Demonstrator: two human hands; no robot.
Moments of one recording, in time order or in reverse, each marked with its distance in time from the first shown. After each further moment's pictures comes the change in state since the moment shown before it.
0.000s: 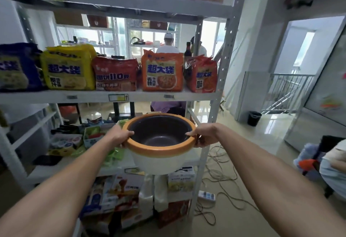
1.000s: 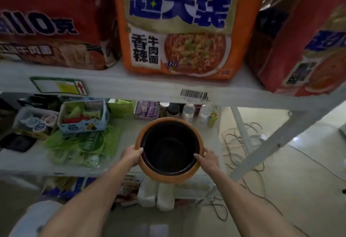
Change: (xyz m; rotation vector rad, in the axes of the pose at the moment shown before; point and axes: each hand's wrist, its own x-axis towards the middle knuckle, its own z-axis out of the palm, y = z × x) left_hand 0.370 -0.187 0.259 -0.271 -0.089 -0.561; right_hand 0.437 0.067 -0.026 -0.339 0.425 -0.031
